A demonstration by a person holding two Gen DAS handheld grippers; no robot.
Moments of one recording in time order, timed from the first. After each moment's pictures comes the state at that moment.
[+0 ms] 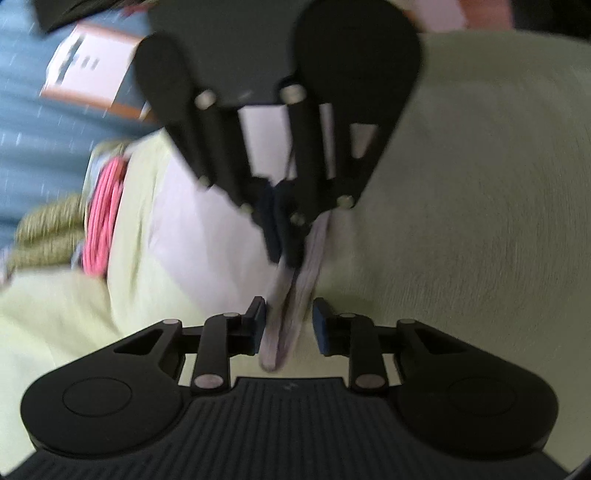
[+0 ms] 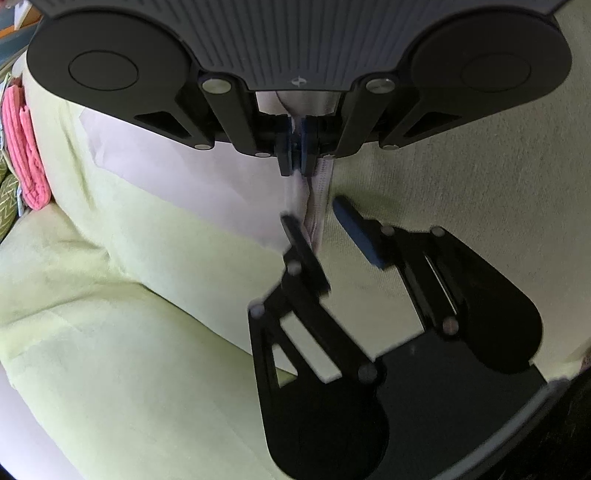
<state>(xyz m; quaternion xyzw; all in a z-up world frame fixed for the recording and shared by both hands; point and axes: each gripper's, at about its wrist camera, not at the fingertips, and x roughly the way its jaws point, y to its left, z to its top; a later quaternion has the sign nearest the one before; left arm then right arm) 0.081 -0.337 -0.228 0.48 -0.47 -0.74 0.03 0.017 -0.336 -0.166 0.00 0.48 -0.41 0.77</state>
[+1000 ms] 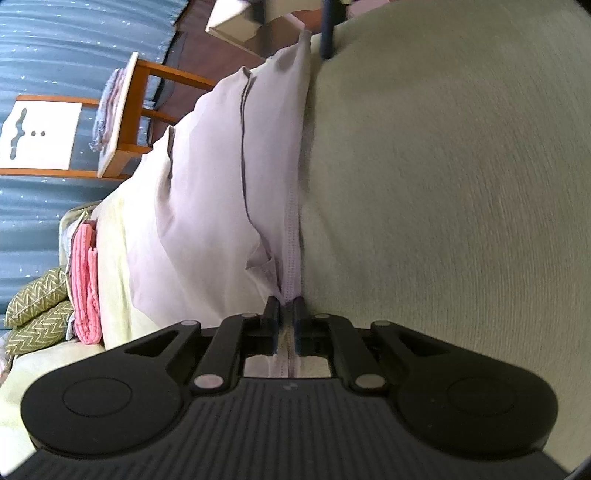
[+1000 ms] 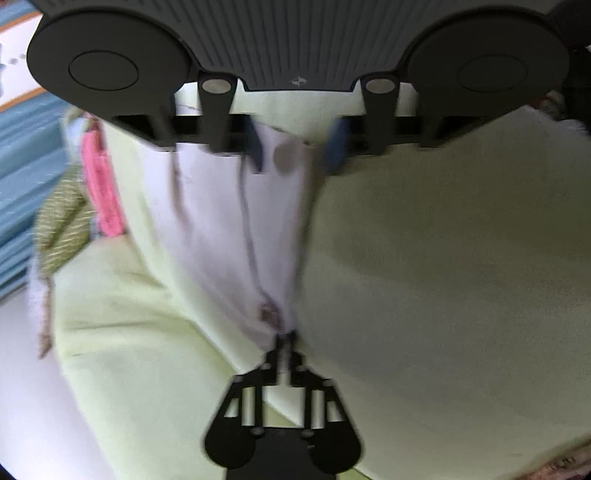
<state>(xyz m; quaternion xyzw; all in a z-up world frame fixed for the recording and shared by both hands) 0.058 -0.354 -0.228 0.50 -0.50 -0.71 -0.06 -0.016 -0.189 -0.186 -0.07 0.55 -0.47 0.69</state>
